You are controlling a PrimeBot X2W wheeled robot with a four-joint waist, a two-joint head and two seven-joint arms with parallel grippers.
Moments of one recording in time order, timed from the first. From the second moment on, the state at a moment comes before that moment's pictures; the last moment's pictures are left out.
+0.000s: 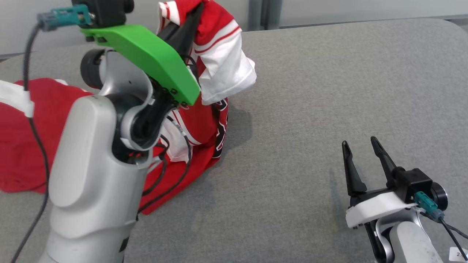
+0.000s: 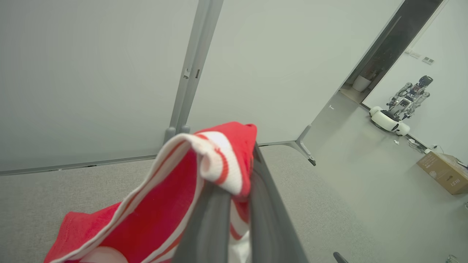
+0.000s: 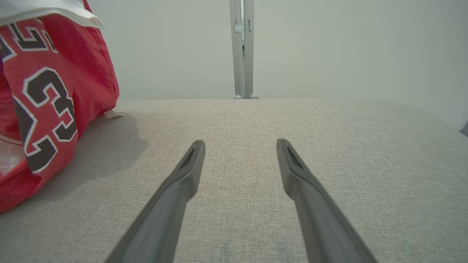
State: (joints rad) left arm -0.76 0.10 -0.31 -0.03 -0.74 0.09 0.55; right arm -0.12 -0.05 0.02 0.19 0.08 0.13 -0.26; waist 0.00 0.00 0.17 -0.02
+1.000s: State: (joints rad) left arm -0.89 0.05 -0.99 0.34 -1.19 0.12 0.11; right arm -0.15 -0.05 0.05 0.20 0.14 0.13 -0.26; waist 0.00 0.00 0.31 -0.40
